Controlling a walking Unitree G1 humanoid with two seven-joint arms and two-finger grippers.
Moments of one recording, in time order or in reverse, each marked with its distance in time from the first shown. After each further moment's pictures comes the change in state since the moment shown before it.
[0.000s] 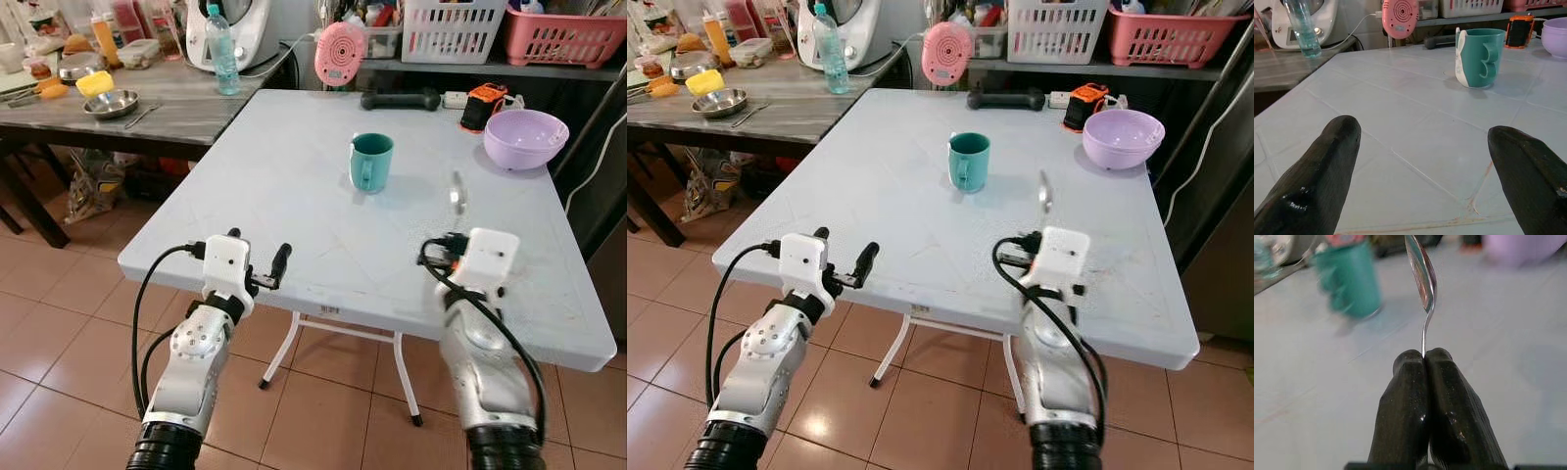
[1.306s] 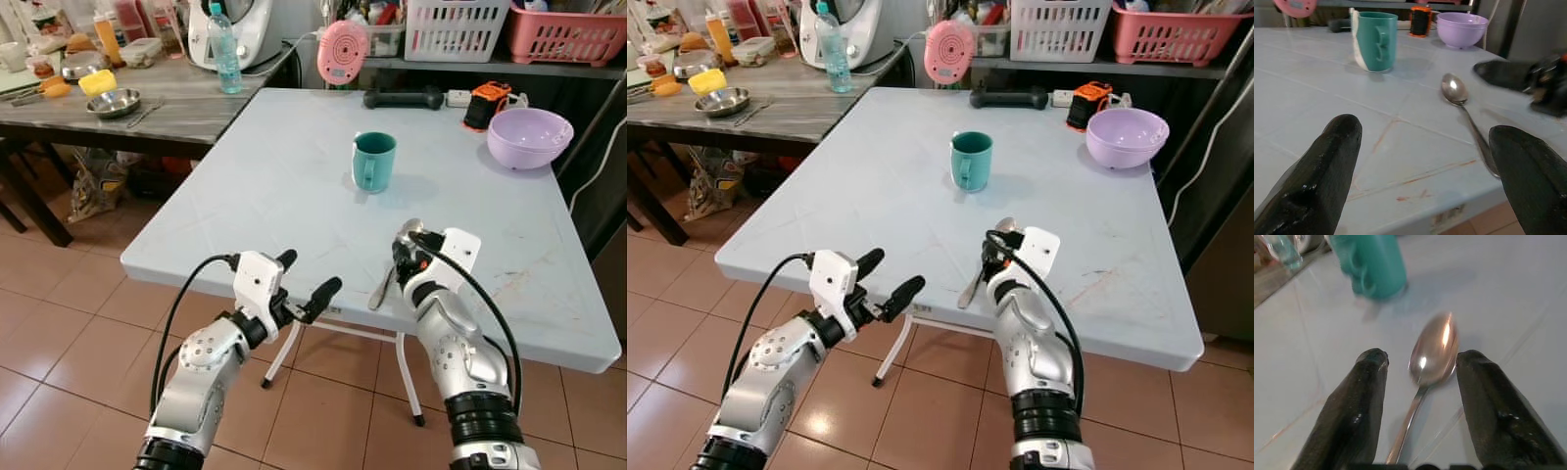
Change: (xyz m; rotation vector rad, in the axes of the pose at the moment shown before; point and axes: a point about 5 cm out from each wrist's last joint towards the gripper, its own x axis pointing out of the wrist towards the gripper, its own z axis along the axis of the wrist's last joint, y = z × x) left arm -0.014 -0.034 -0.003 -0.129 0.040 -0.378; right arm 0.009 0.001 0.007 0.052 0.045 0.054
